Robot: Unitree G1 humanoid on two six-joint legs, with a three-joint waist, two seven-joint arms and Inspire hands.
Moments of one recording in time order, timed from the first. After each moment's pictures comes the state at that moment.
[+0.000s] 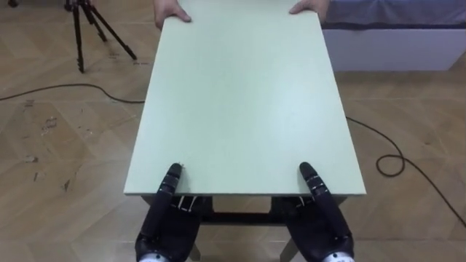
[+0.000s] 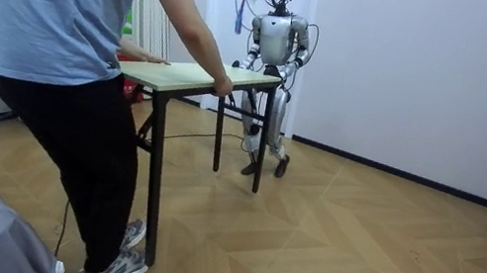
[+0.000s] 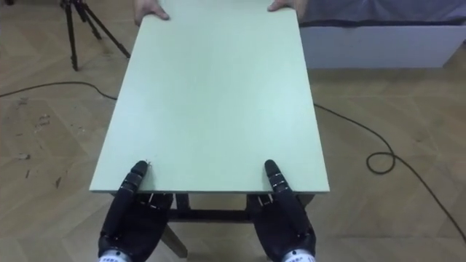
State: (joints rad) left arm 0.41 0.14 -0.28 -0.04 -1.36 -0.06 -0.01; right arm 0.37 -0.24 0.36 0.02 1.48 -0.13 0.13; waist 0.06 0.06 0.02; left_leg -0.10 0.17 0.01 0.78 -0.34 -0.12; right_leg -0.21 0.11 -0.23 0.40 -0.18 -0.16
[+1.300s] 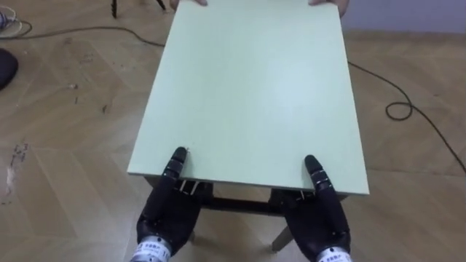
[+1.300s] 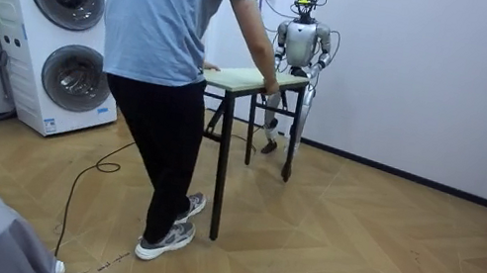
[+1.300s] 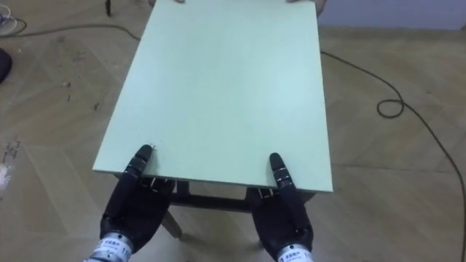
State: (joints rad) left arm 0.32 0.20 -0.32 0.01 -1.36 -0.11 -0.01; right arm 0.31 -0.18 0.35 0.10 1.50 -0.13 0.14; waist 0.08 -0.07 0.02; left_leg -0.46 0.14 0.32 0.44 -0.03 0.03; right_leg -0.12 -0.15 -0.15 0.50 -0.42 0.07
